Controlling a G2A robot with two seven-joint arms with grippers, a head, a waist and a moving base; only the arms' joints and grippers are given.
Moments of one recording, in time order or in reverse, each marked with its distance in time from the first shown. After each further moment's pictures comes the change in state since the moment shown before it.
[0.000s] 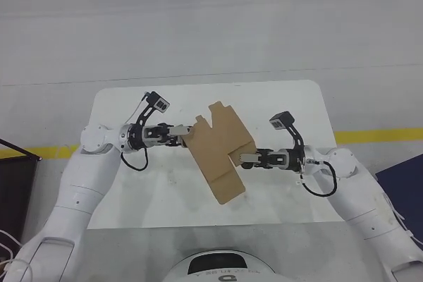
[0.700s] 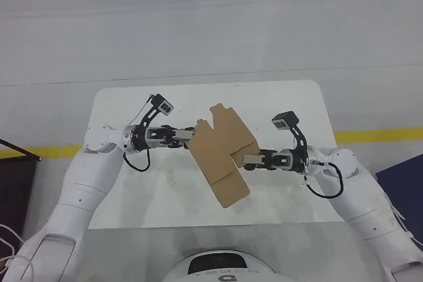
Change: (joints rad) left arm -0.026 -0.005 0.049 0.037 -0.029 0.026 -0.026; right arm -0.008 -0.005 0.015 -0.002 0.068 -0.032 0.054
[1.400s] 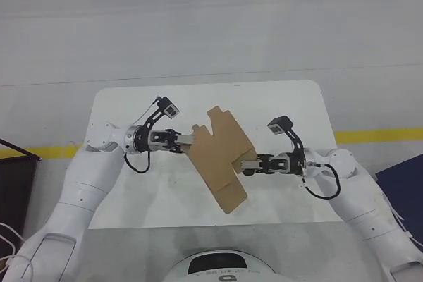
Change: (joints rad) left arm -0.003 0.003 0.004 -0.047 0.068 0.048 -0.048; right arm 0.006 -0.003 -0.014 0.018 -0.052 0.053 0.048
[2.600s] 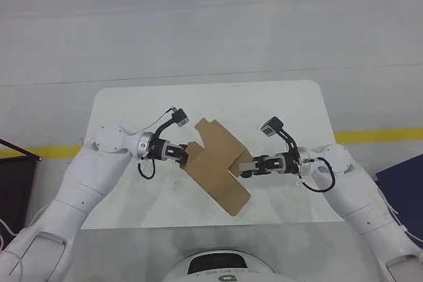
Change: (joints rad) left arm -0.057 0.085 0.214 -0.059 0.154 -0.139 0.139; right arm 0.051 -0.012 -0.042 0.061 0.021 0.106 0.048
